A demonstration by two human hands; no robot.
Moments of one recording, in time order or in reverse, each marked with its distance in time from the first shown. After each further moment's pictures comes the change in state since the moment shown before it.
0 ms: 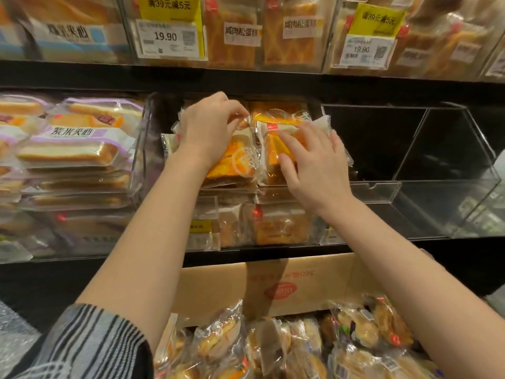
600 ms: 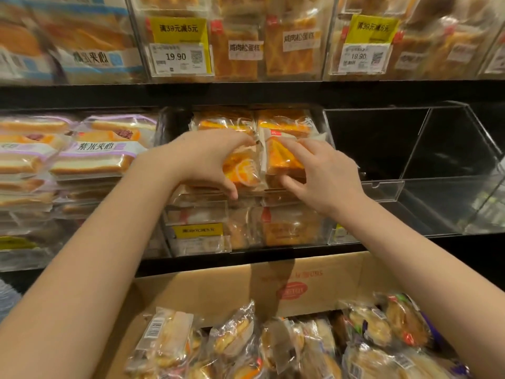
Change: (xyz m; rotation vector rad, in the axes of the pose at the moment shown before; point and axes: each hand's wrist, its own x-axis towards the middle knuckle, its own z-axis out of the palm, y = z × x) left_hand -0.016 -0.005 -0.060 0.148 -0.719 0.242; right_hand -0.006 0.000 -0.018 0.032 -0.042 -0.096
